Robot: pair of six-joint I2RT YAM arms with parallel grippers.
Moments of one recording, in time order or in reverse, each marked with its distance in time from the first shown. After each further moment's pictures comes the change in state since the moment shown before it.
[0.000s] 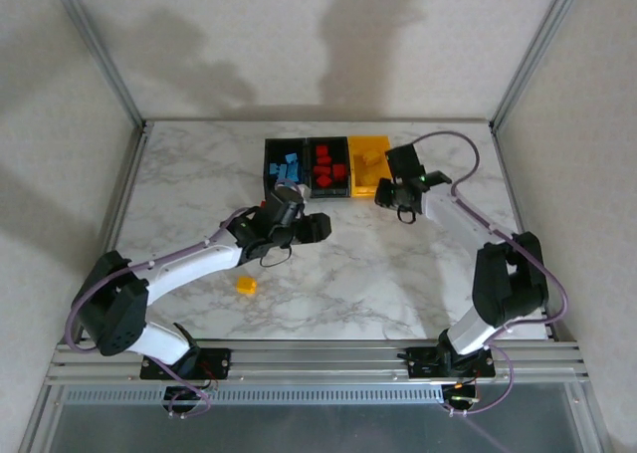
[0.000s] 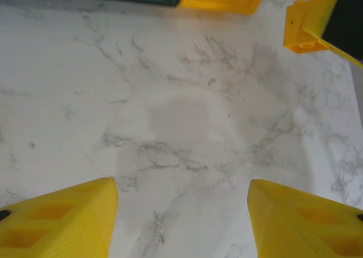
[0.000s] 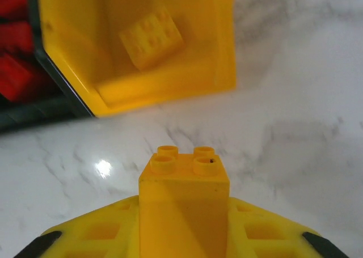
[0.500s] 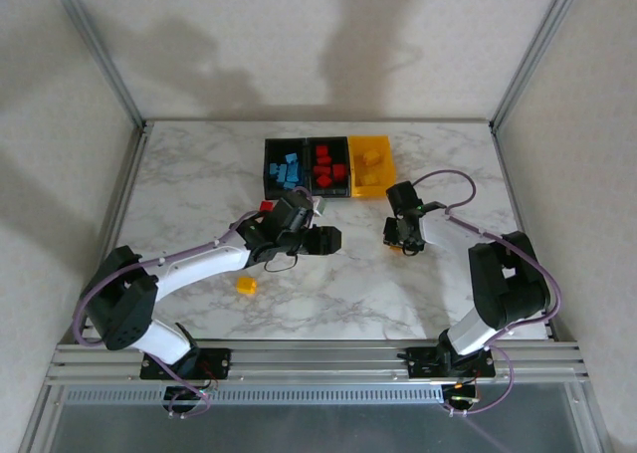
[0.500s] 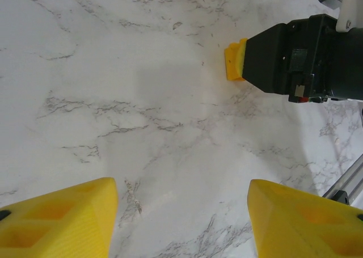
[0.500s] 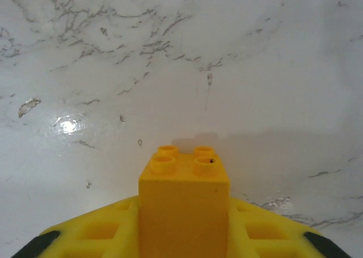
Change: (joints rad) left arm -0.062 0.056 0.008 -0.007 0.131 0.061; right arm 0.000 -0.060 -0.360 0.057 0.021 0.062
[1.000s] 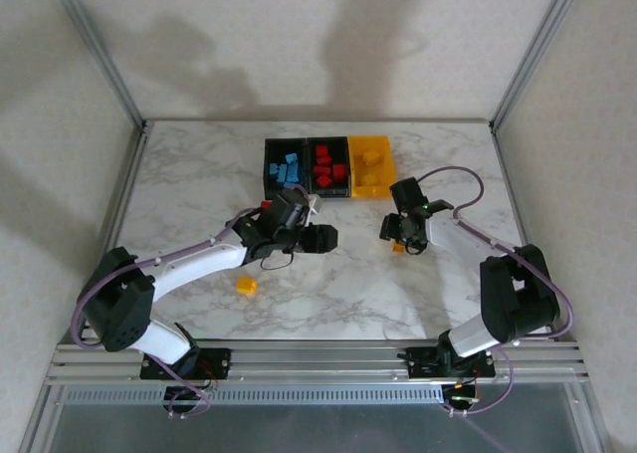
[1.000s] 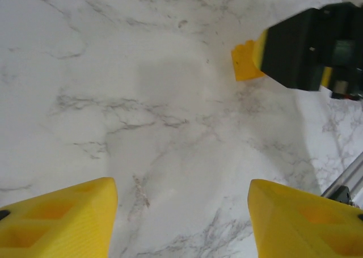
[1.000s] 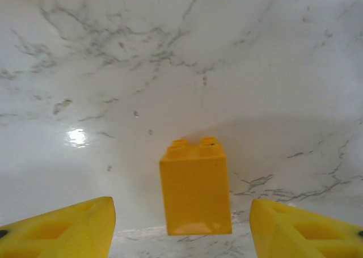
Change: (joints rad) left arm 0.020 -0.013 0.002 -0.026 0.029 0.023; right arm 0.002 -0.066 0.016 -0.059 0.006 0.026
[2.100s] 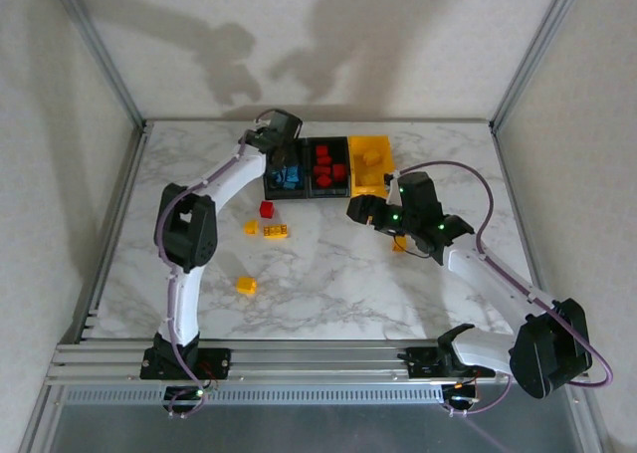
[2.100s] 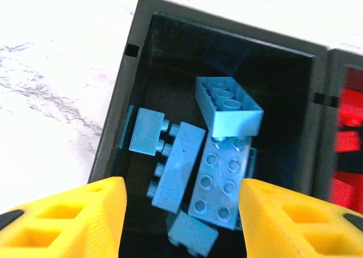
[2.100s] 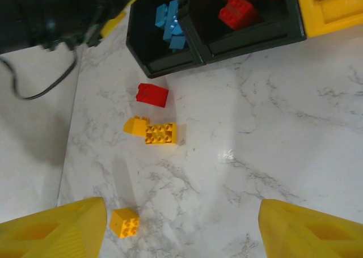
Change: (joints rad) left arm 0.352 0.621 0.856 -0.412 -0.489 0.029; right arm 0.101 -0.316 -0.035 0.290 -0.437 0.128
